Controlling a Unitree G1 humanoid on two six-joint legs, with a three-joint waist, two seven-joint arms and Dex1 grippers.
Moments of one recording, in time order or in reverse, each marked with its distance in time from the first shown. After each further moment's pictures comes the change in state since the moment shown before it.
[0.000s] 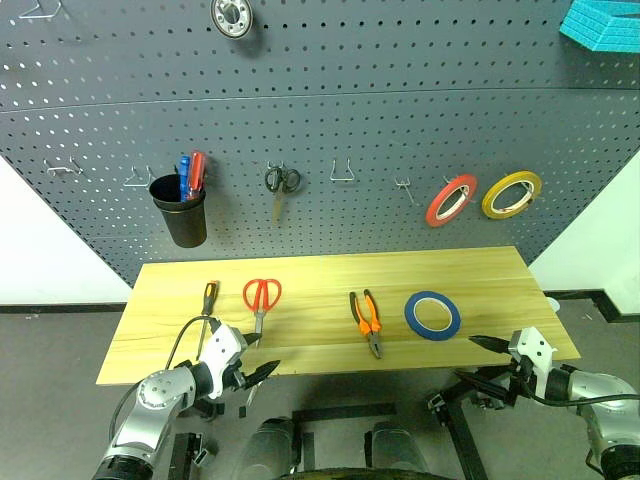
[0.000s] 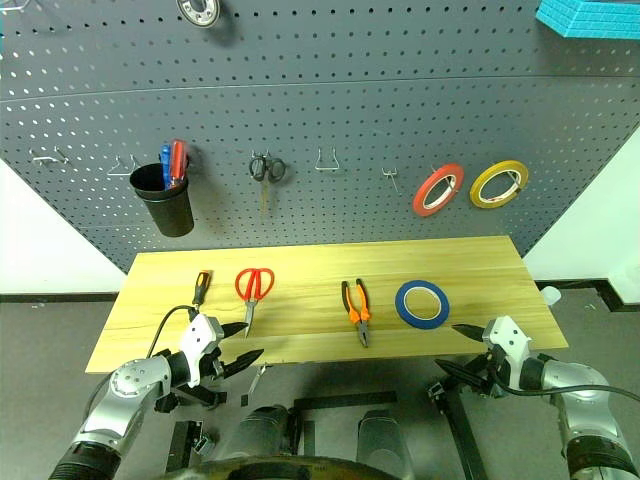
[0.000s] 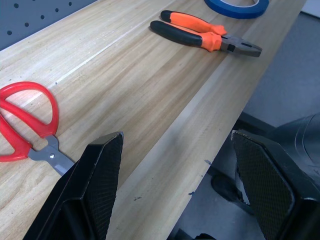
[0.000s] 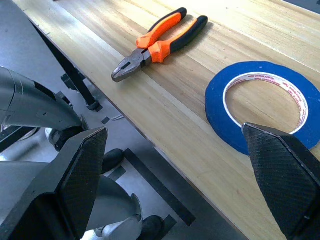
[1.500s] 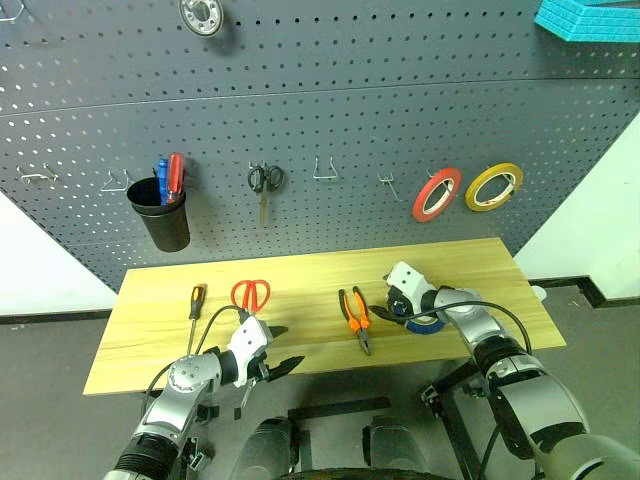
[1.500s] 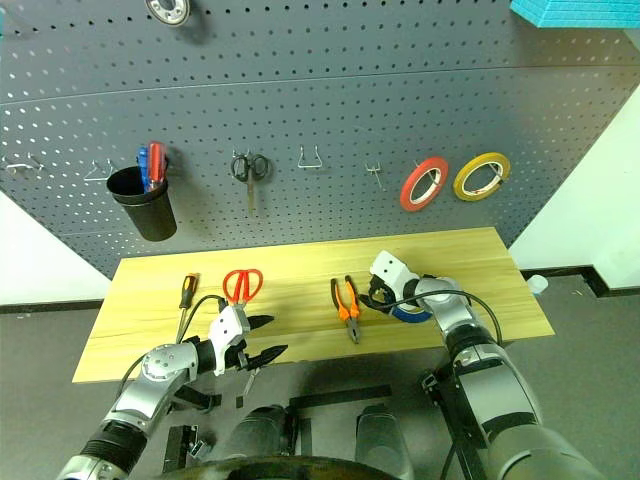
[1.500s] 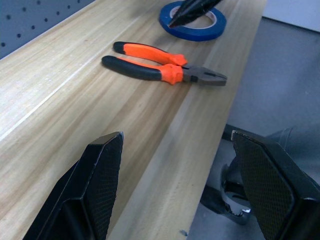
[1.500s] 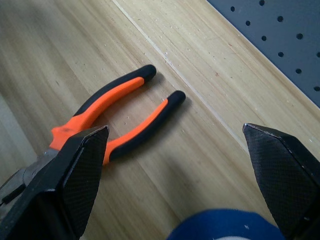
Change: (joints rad) left arm -0.107 -0.061 -0.095 0.062 0.031 -0.039 -0.024; right arm -0.619 0.315 0.309 0.330 -0.424 0.142 -0.450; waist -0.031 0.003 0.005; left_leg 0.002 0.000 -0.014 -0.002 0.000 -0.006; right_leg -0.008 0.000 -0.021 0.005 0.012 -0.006
